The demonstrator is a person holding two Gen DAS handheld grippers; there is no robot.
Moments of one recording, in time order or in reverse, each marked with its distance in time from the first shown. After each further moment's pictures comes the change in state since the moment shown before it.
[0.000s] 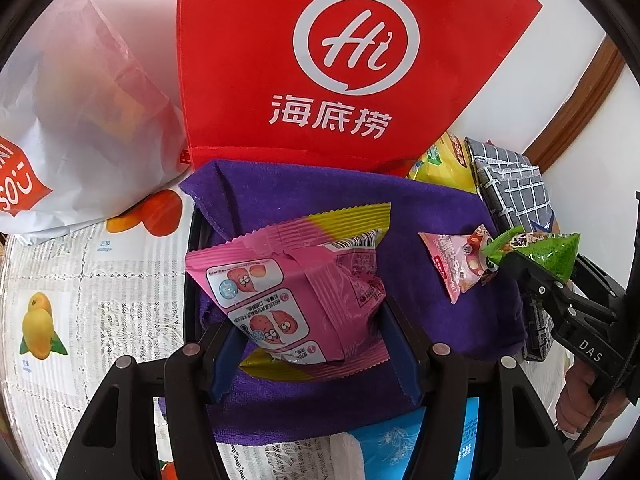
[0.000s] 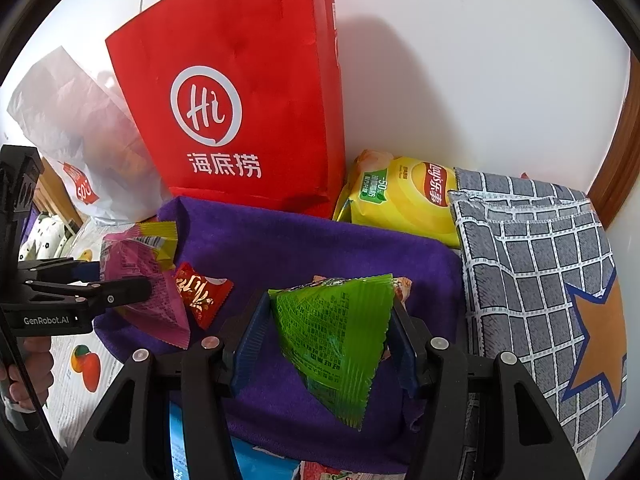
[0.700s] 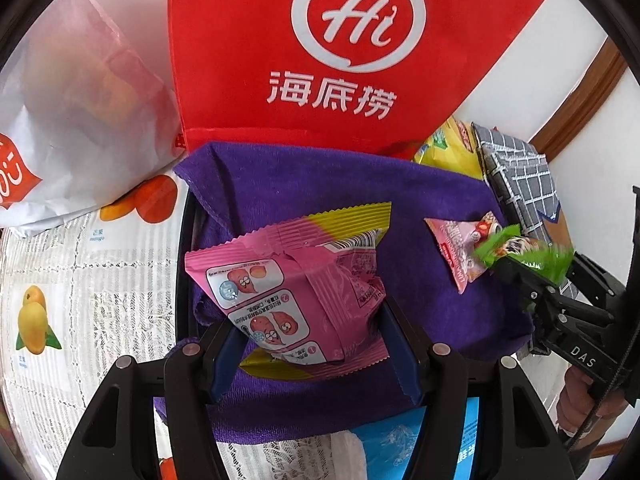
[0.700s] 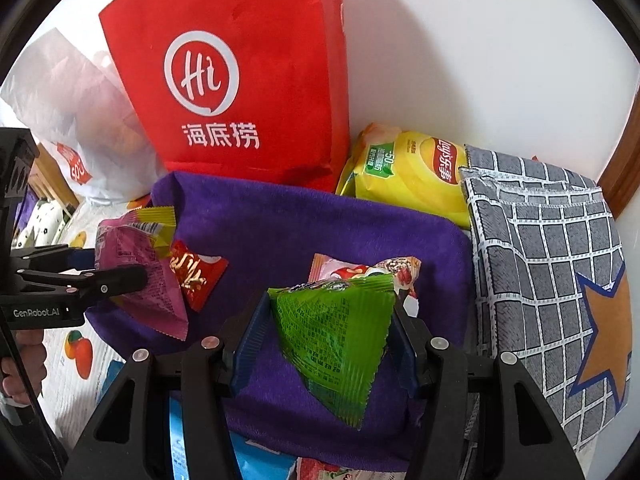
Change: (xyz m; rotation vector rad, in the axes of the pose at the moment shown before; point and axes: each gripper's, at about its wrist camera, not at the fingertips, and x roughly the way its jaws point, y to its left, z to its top) left arm 0.014 0.000 -0.001 0.001 0.055 0.012; right arm 0.018 0.002 -0.005 -0.025 0.076 0.004
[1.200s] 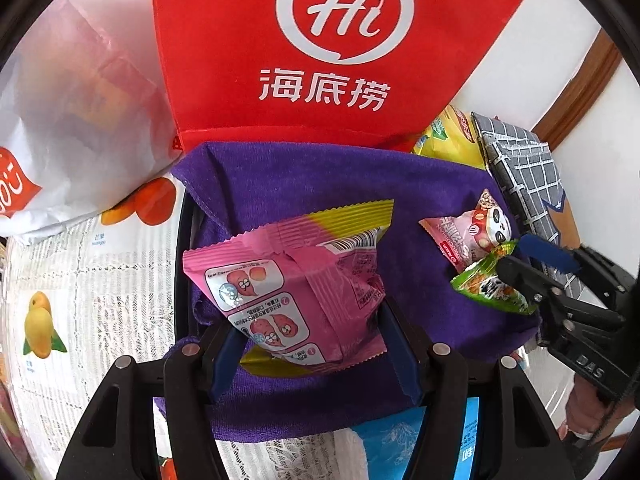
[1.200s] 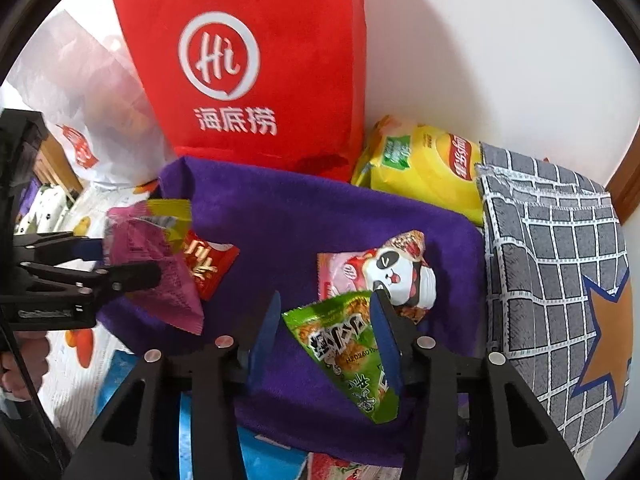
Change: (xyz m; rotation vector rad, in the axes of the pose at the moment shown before) left arm 0.002 -0.007 0.001 0.036 0.013 0.029; right arm -0.002 0.013 -0.001 -0.037 0.013 0.024
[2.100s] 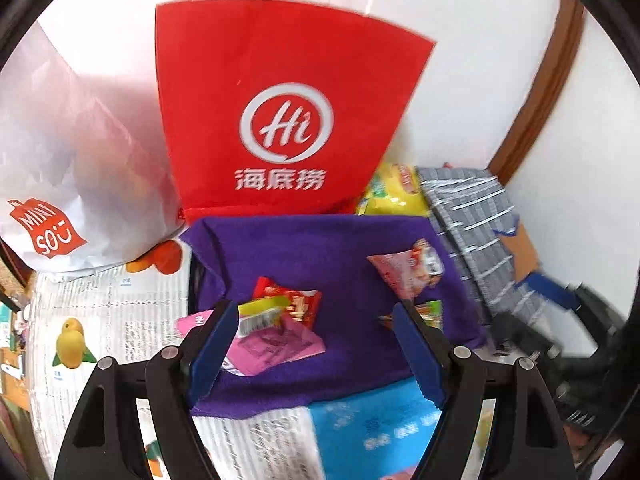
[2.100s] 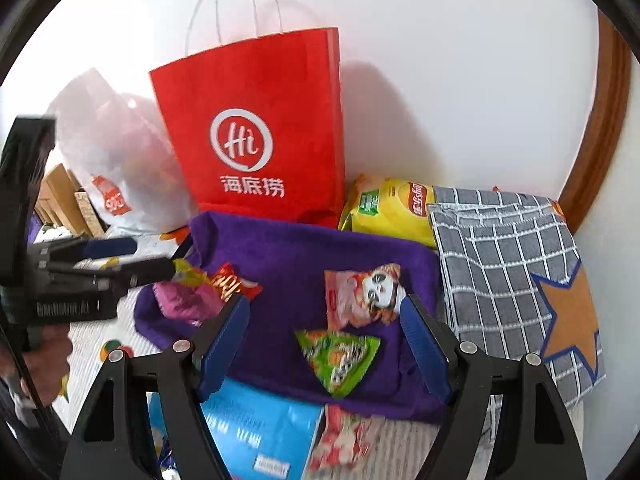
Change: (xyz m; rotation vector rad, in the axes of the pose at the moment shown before) left arm -0.095 -0.026 -0.008 0.053 -0.207 -0.064; right arm -0.101 0.014 -0.028 0.073 -0.183 -0.053
